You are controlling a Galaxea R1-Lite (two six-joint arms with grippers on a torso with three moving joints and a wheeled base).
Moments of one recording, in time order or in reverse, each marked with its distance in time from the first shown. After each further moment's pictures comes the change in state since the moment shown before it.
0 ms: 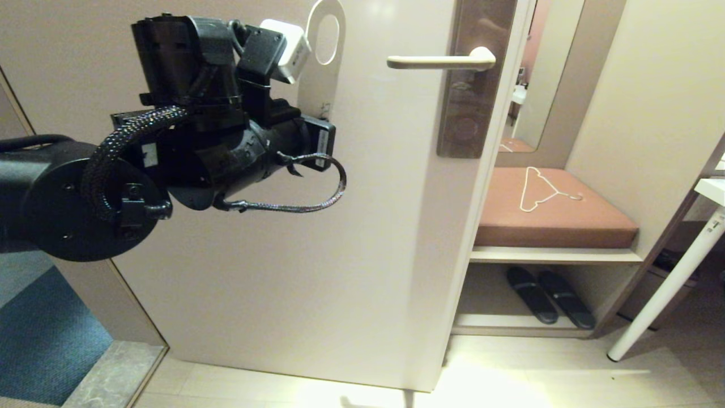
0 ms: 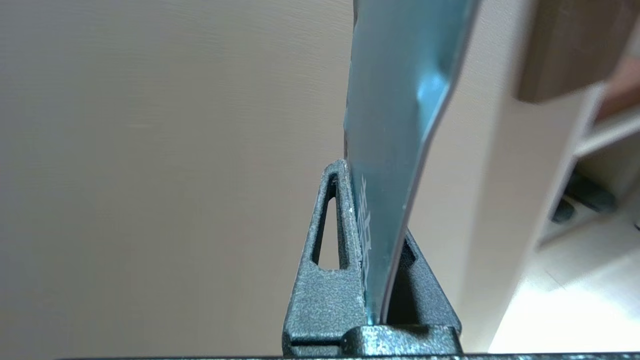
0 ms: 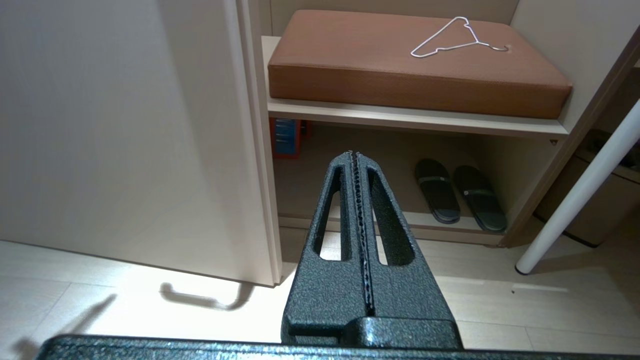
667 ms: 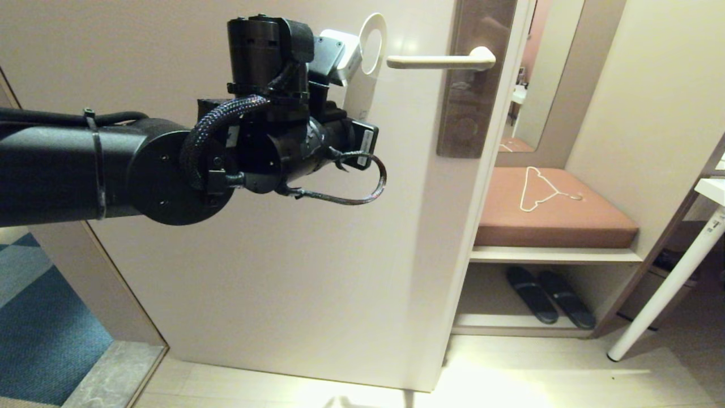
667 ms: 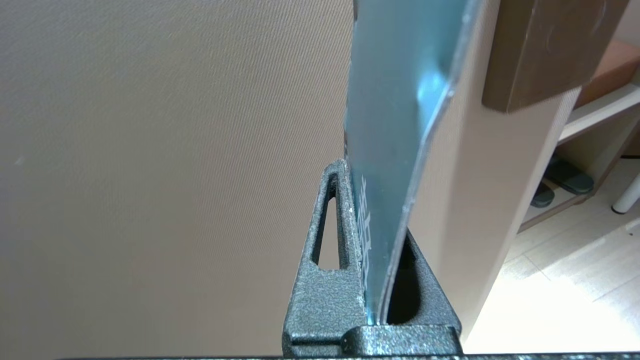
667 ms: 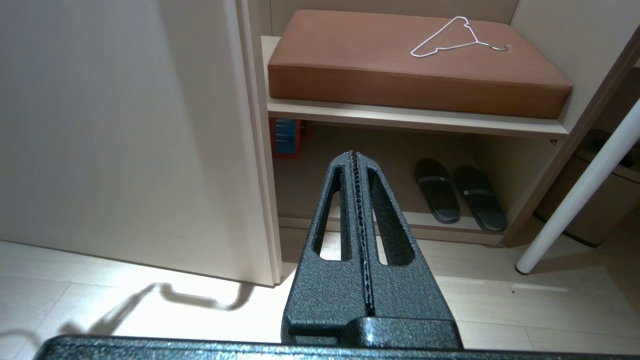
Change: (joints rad) left arm -0.061 0.151 -0.247 0.166 0.023 -0.033; right arm 0.000 0.000 0.000 0.000 0.000 0.000
